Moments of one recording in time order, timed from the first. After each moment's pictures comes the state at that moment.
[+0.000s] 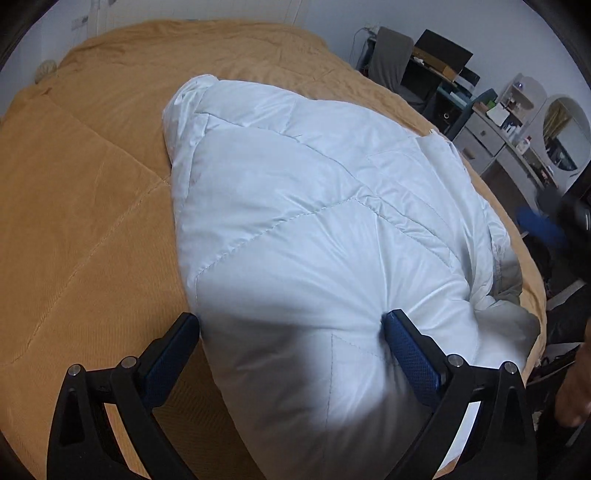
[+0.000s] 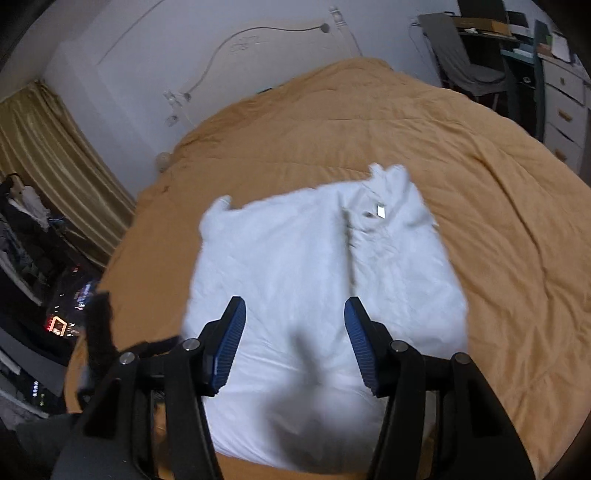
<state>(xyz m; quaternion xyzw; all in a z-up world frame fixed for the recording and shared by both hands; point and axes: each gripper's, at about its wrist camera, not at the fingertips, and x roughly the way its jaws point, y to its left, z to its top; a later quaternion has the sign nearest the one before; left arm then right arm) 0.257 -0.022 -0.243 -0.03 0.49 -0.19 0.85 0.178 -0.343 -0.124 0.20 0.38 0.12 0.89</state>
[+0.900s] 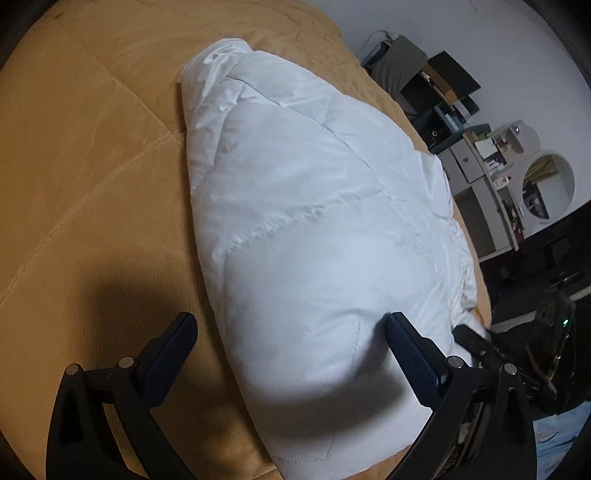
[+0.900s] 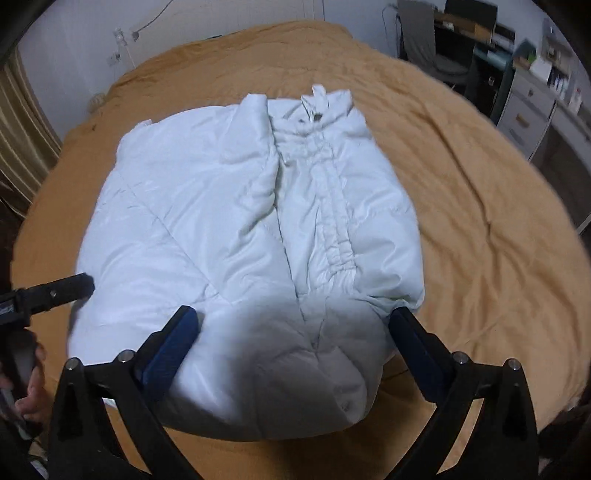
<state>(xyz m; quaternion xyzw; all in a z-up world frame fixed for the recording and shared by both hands) 0.279 0.040 -0.252 -0.18 0.55 -0.23 0.79 0.167 -0.339 -0.184 0.12 0.48 -0.01 0.87</state>
